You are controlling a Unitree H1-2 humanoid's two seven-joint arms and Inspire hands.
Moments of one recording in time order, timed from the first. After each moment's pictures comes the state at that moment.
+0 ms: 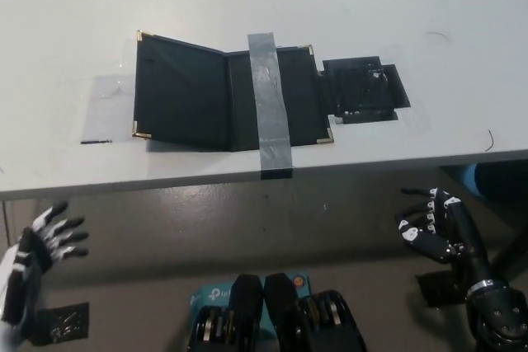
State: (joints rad) left_arm 0.05 0.32 0.15 -0.24 -0.16 0.04 -0.16; right_arm -0.20 -0.10 0.02 0.09 -0.10 0.28 0.00
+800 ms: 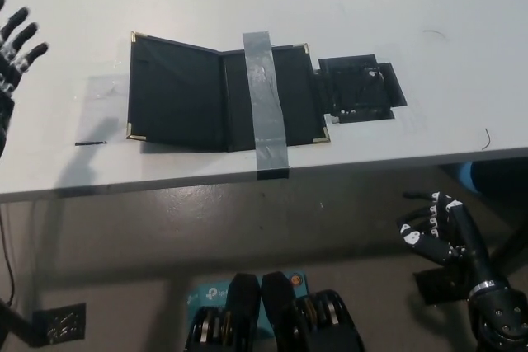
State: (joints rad) left_arm -0.46 0.33 0.35 -0.08 -0.45 0.34 -0.15; right_arm -0.20 -0.11 0.01 0.09 -0.11 0.31 0.00
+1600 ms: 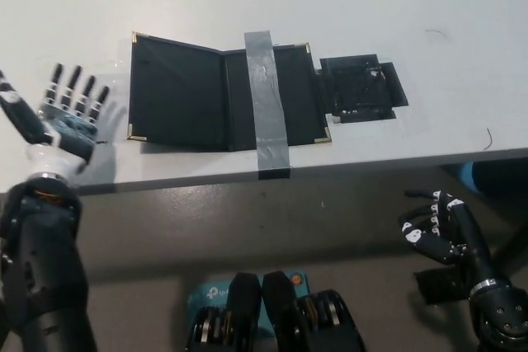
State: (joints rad) left_arm -0.65 0.04 0.58 0.36 -0.63 0.41 0.05; right_arm -0.21 -0.11 0.02 0.08 -0.11 0.33 0.00
